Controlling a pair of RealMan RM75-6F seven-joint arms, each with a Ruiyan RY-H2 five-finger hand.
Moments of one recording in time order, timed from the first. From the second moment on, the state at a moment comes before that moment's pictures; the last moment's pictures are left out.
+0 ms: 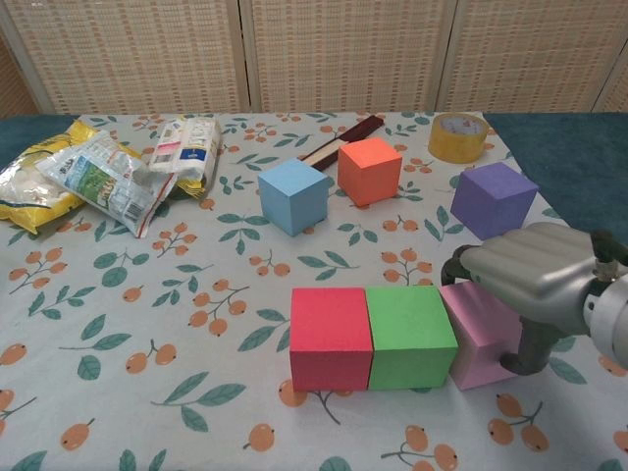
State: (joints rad) left arm -0.25 -1.25 0.01 -1.29 1.59 1.41 -0.20; right arm 0.68 -1.66 0.00 -2.09 -0.63 1.56 -1.34
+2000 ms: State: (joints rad) left arm -0.25 -1.26 0.01 -1.30 1.59 1.39 -0.17; right arm 0.51 -1.21 -0.26 -2.06 -1.02 1.18 -0.77
